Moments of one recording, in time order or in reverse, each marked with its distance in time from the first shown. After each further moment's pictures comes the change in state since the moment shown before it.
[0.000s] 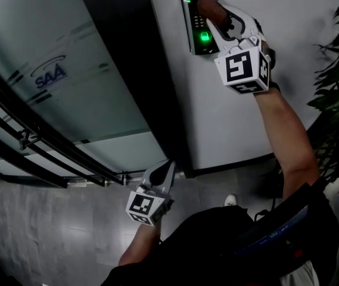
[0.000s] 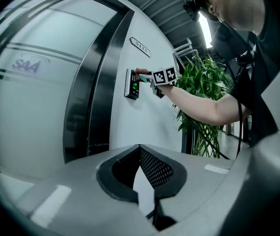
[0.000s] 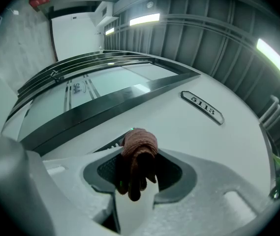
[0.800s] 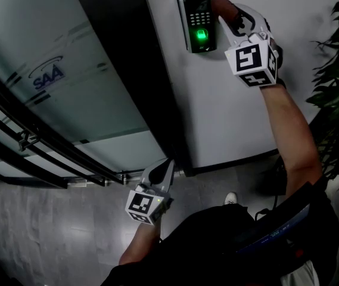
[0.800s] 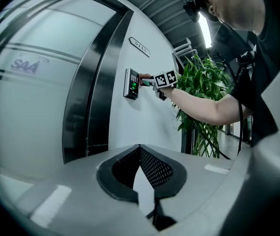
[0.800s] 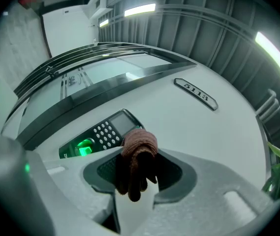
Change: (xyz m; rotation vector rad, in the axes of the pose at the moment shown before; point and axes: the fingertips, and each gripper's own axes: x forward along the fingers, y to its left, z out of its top) left arm 0.002 -0.002 0.000 0.003 0.000 -0.005; right arm -0.003 -0.021 -0.038 0.029 0.090 -0.006
